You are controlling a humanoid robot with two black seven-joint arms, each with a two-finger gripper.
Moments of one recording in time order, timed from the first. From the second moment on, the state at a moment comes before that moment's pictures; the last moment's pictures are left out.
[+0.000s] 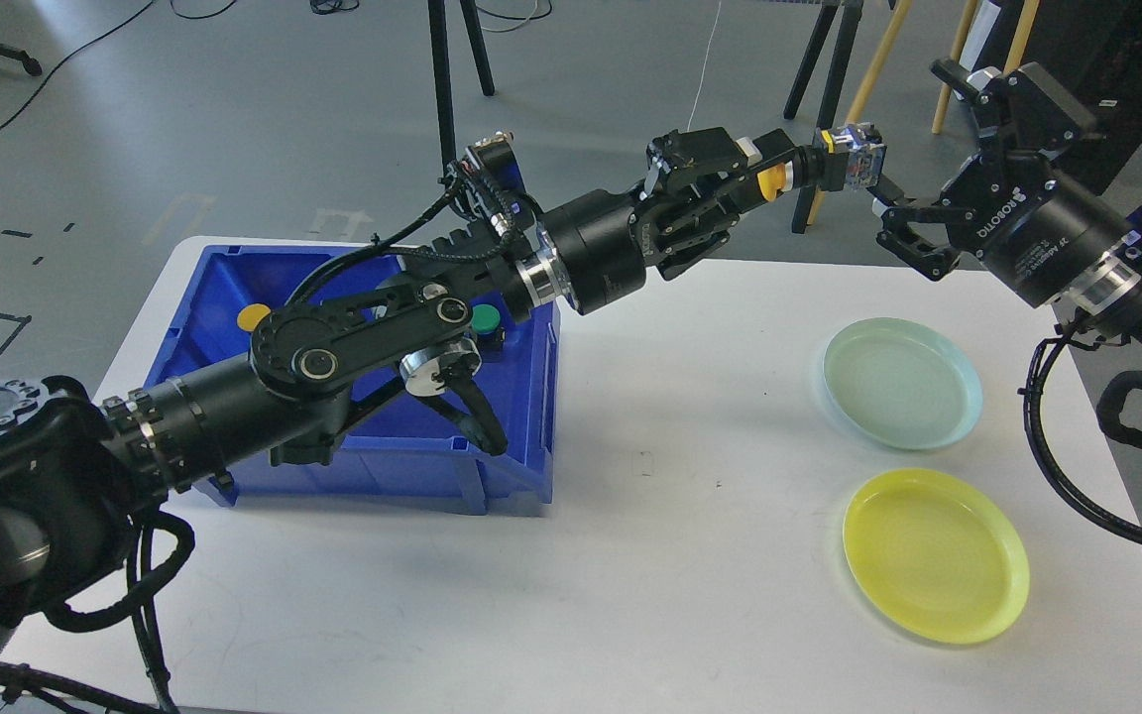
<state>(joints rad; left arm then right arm) -1.06 0.07 -0.27 -0.97 0.55 -0.26 -0.49 0.60 -0.77 0.77 1.31 -0.23 0.49 0.31</state>
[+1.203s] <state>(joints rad) -1.06 0.06 -0.26 -0.97 0.55 -0.27 -0.49 0.54 -0.83 0.77 1.47 -0.24 0.49 0.31</state>
